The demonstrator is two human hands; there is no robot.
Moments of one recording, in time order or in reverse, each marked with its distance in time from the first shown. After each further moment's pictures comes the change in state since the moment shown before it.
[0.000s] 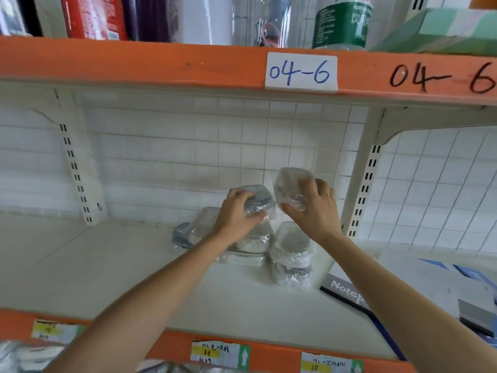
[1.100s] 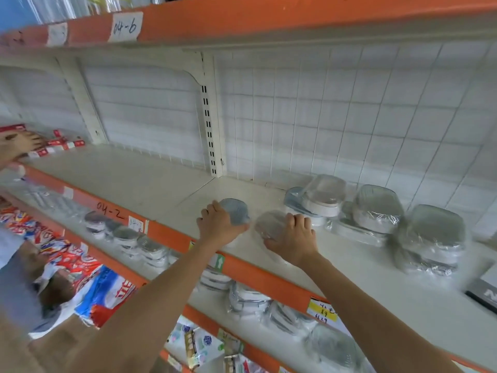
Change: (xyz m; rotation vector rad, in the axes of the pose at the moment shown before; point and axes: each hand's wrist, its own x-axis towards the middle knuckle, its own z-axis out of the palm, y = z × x) left_hand -0.136 -0.160 -0.169 0.684 -0.032 -0.826; right_hand -0.104 -0.178 0.185 0.004 -0.608 -0.140
